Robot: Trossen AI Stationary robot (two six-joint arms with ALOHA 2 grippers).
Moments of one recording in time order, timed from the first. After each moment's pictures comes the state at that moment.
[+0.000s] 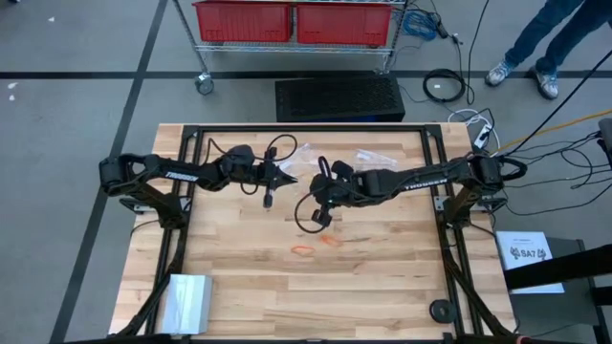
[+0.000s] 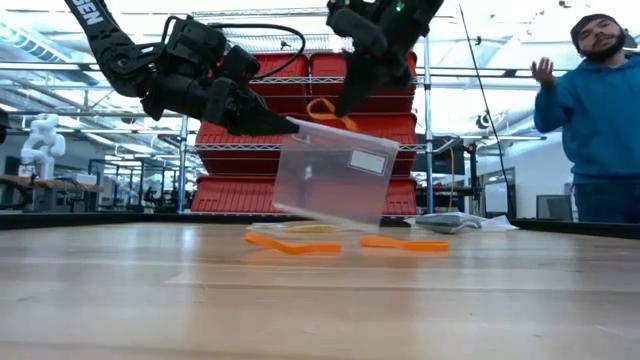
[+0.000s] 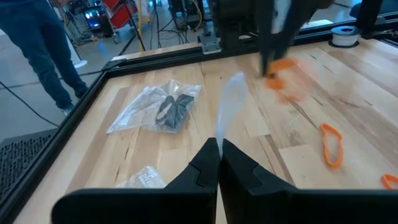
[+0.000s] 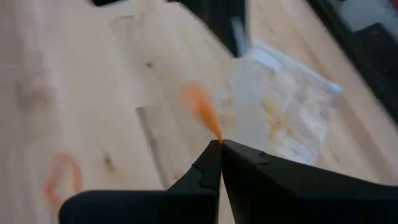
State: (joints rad) left arm 0.39 1.44 0.52 0.66 0.41 0.29; right arm 0.05 1.70 1.37 -0.58 0.35 0.32
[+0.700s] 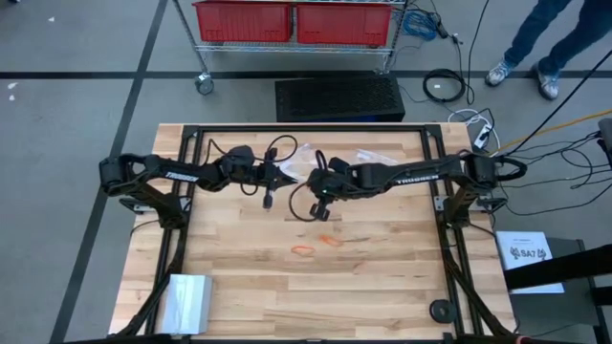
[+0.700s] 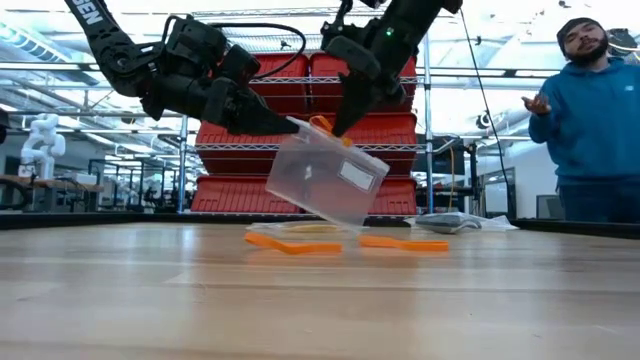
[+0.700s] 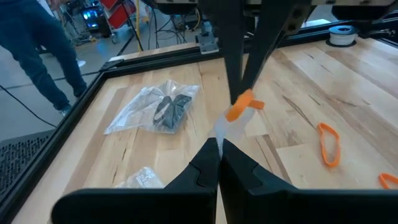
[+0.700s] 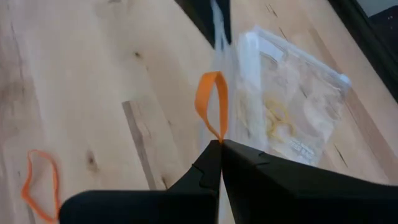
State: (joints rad) left arm 0.38 1.44 0.52 0.66 0.41 0.29; right arm -0.02 1.75 1.37 -0.58 0.29 0.27
